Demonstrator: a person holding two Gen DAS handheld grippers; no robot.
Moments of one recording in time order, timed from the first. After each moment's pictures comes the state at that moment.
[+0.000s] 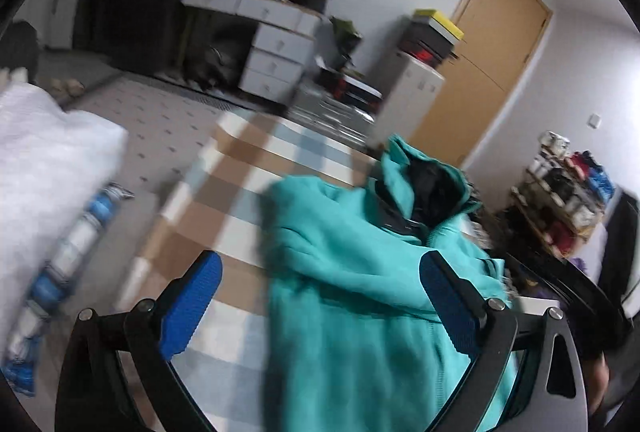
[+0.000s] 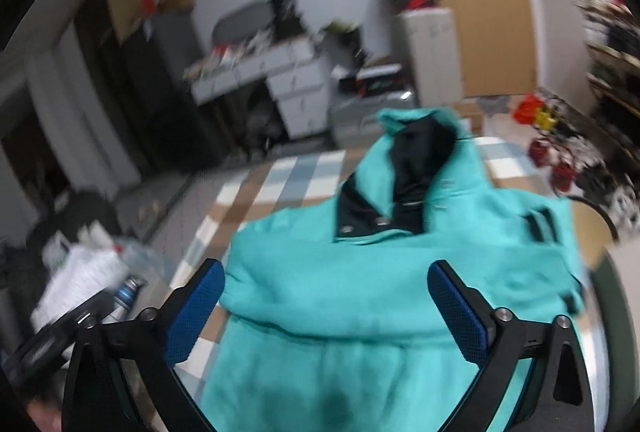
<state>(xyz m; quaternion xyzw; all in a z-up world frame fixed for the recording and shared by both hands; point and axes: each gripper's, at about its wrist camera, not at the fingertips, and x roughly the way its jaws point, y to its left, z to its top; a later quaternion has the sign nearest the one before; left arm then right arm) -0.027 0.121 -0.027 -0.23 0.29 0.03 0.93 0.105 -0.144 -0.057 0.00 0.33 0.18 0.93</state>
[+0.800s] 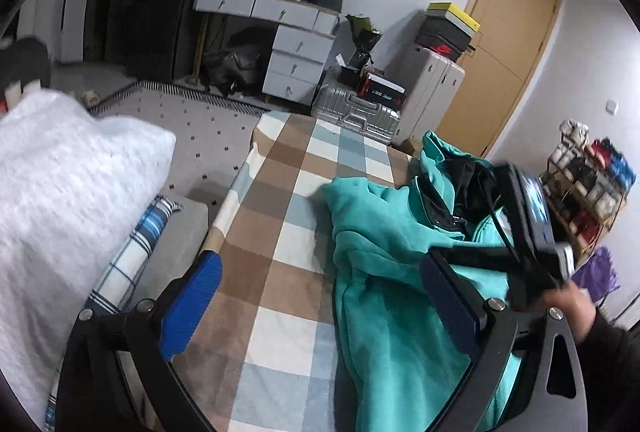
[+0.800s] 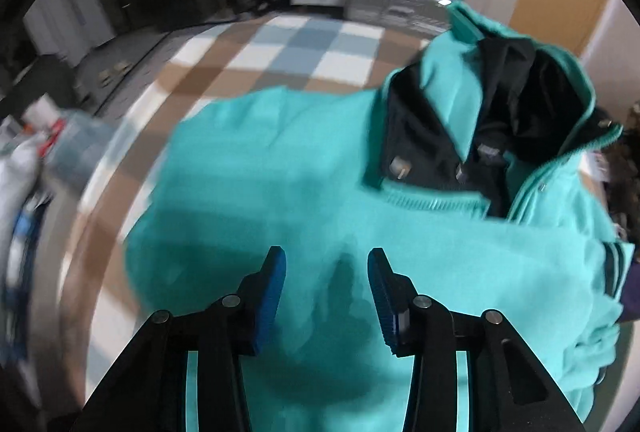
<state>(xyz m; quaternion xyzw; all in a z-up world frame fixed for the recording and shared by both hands) -0.023 0.167 -0.049 -0.21 0.31 0.05 0.92 0.205 -0.060 -0.165 -0.16 0.51 0.16 0.83</state>
